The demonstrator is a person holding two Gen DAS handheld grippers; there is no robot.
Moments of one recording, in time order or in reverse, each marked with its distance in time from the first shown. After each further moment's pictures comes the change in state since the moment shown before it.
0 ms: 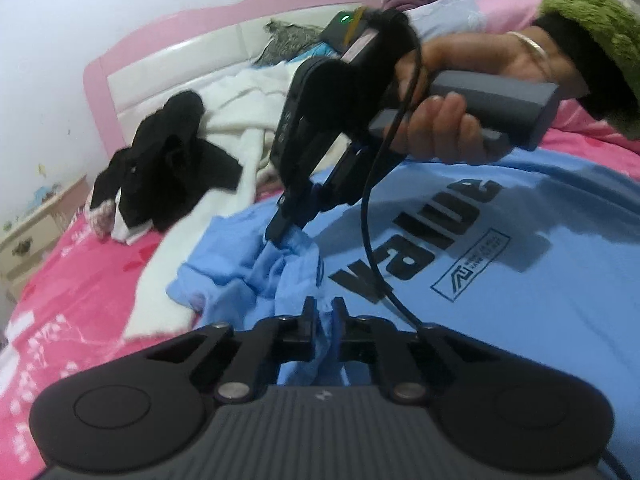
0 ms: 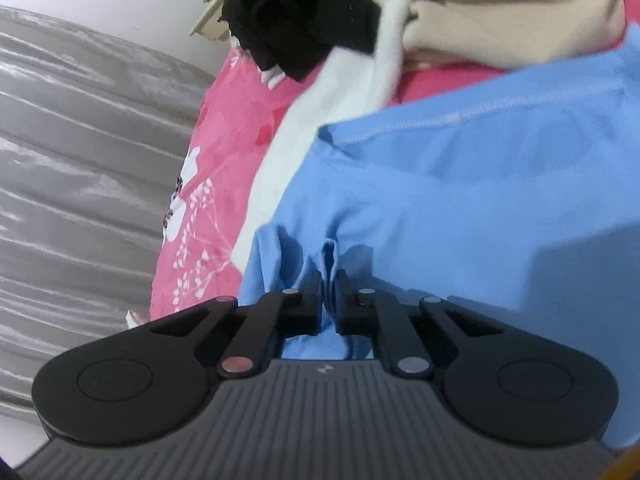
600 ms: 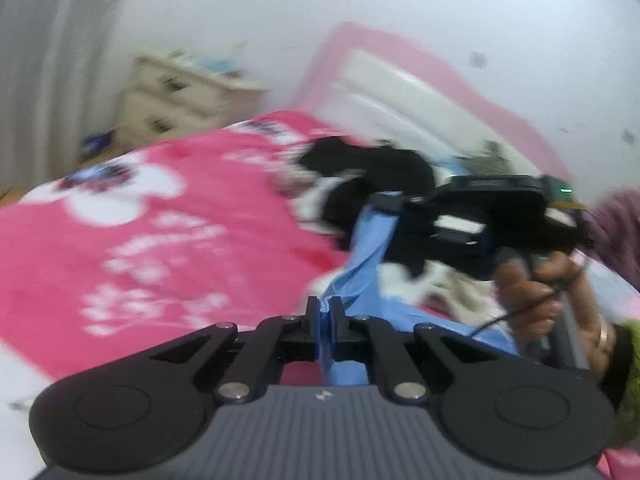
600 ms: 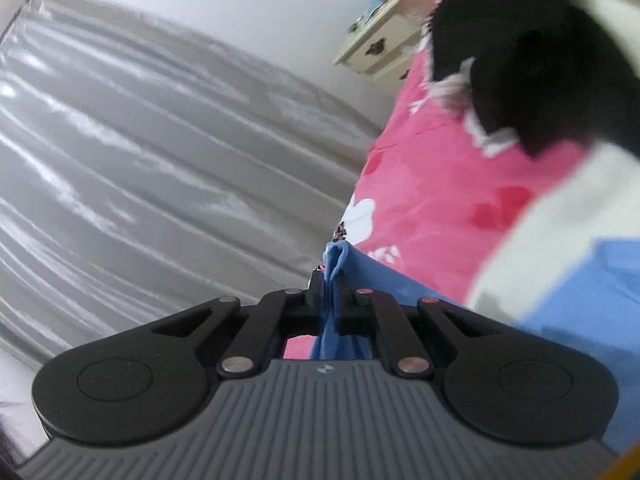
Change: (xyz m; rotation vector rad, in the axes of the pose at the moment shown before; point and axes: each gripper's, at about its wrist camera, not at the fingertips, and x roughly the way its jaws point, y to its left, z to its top) left arm -0.072 0.189 -0.033 -0.892 -0.104 0.167; right arm 0.065 0.126 0.050 -0.184 -0.096 0.362
